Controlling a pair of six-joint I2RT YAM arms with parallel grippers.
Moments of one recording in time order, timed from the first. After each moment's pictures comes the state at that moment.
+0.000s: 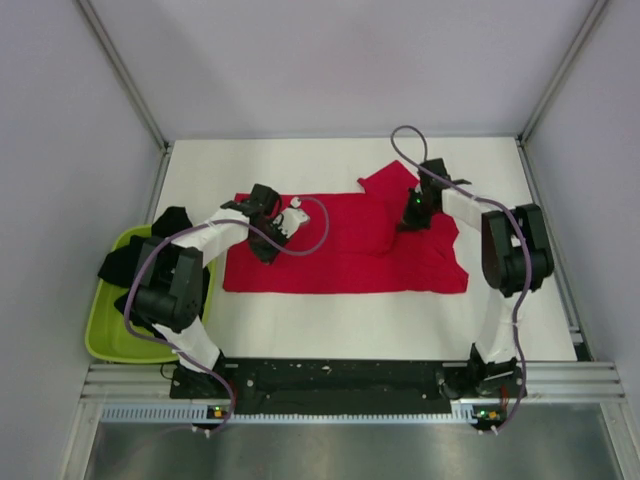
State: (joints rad) left arm -0.35 1.71 1.11 -0.65 0.16 0.50; right arm 0.21 1.89 1.22 -0.45 -0.21 0.52
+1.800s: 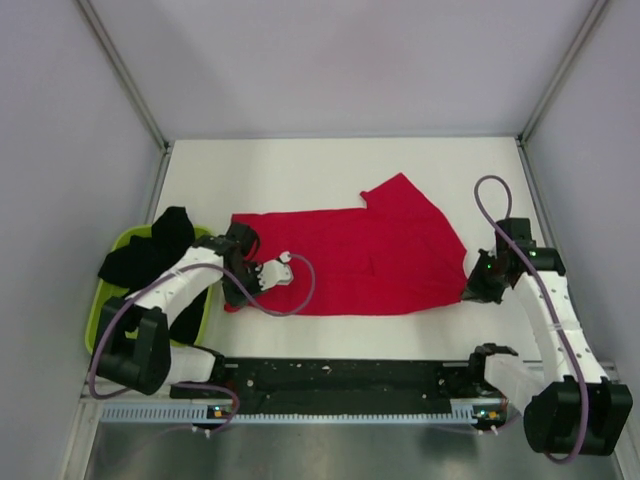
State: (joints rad) left arm -0.31 1.33 0.80 -0.93 0.16 0.88; right arm -0.04 0.99 0.81 -1.03 -0.13 0.48
